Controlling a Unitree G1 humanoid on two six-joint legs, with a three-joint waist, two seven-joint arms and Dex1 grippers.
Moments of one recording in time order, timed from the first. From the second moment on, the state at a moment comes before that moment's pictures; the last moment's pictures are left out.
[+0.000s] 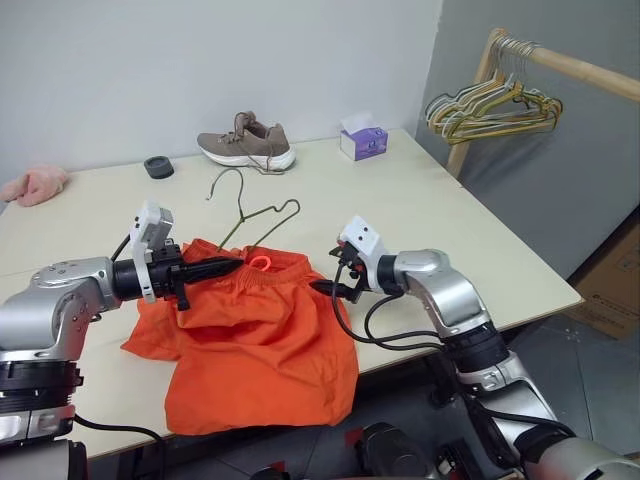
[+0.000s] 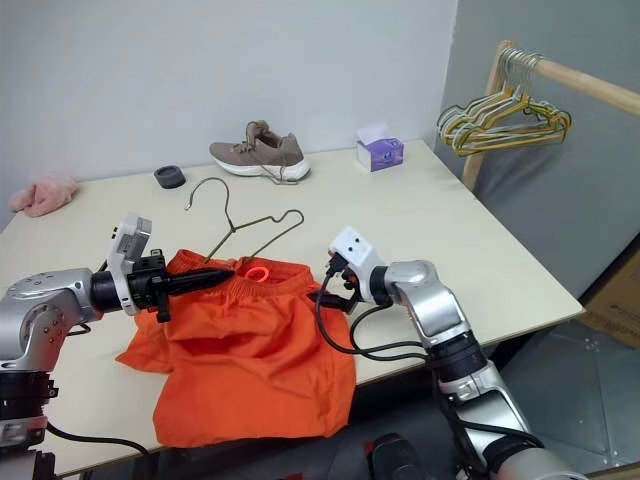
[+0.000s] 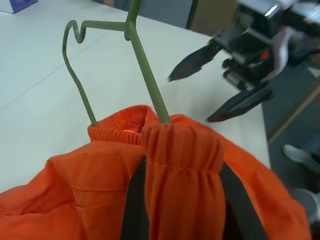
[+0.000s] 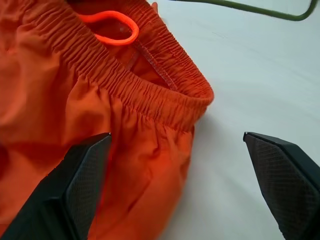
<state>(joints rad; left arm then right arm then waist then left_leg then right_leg) -0.35 0.88 0.21 0.06 -0.63 0.70 -1.23 -0.69 -0.09 0.26 0.17 -0.03 0.70 0.83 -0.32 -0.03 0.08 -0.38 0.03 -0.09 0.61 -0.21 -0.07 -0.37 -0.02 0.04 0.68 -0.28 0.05</state>
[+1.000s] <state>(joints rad) -0.27 0.81 0.35 -0.23 -1.14 1.09 -0.96 -0.75 -0.31 0.13 0.45 0.04 0.41 0.76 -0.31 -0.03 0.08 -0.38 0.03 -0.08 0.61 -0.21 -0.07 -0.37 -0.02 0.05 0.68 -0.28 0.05</state>
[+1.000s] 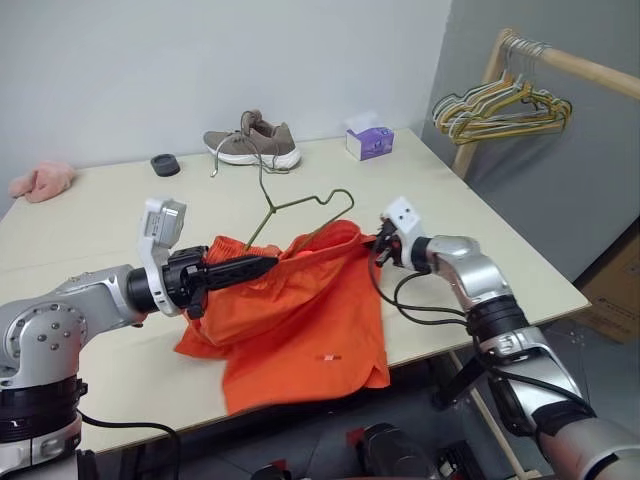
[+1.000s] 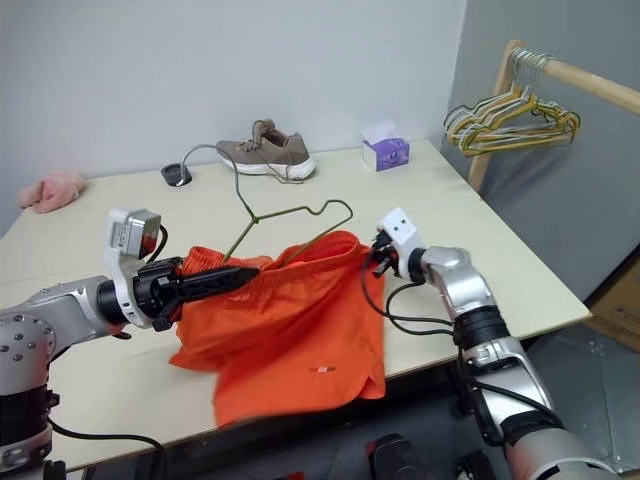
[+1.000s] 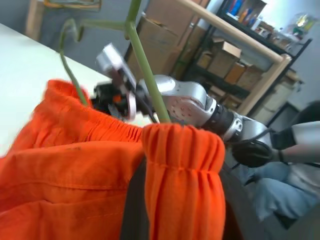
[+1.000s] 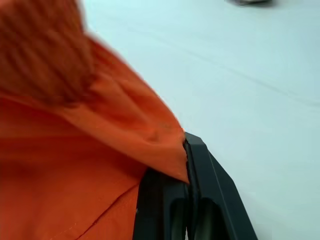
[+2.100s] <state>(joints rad) -0.15 0.93 0.30 -0.30 -1.24 1.19 -1.02 -0.75 -0.34 0.15 0.45 0.08 0.28 0.71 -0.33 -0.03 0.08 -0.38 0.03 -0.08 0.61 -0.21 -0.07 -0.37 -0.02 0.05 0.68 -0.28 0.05</state>
